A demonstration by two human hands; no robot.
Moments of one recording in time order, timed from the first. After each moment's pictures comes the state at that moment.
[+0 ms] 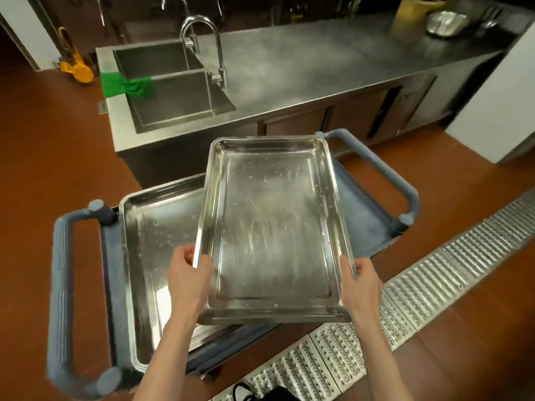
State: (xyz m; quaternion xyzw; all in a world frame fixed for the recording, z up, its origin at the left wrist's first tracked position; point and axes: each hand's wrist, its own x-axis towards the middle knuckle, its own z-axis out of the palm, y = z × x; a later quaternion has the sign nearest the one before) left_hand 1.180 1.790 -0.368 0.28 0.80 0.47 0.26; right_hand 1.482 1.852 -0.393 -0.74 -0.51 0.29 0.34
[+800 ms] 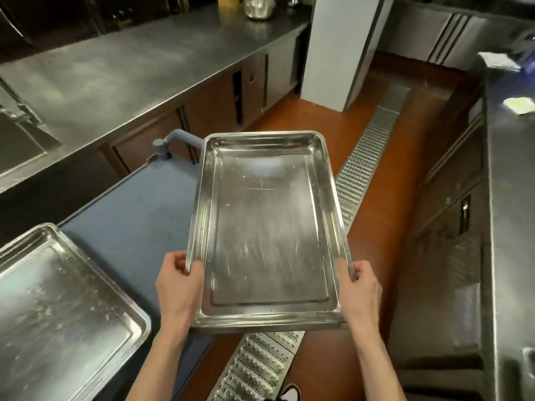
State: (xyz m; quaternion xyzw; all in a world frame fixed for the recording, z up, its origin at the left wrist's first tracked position) left_hand 1.443 1.829 -0.345 0.47 0.70 0.41 0.34; right_hand 1.730 1.733 -0.354 -0.83 -0.27 0.21 0.44
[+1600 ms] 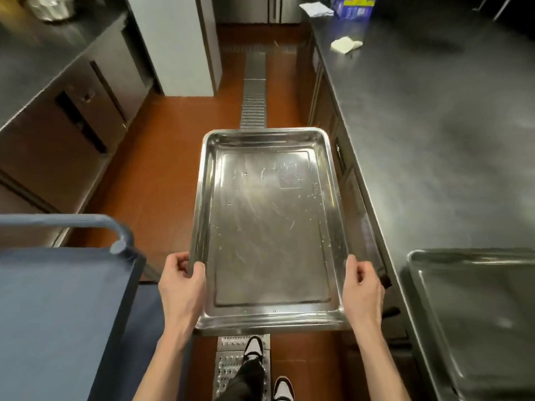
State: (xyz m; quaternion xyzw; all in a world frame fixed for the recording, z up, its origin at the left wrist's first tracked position) left_hand 1.671 1.861 -0.353 0.63 0.55 0.30 0.46; right_hand 1.870 1.628 -0.387 -0.88 -0.03 0.06 0.46
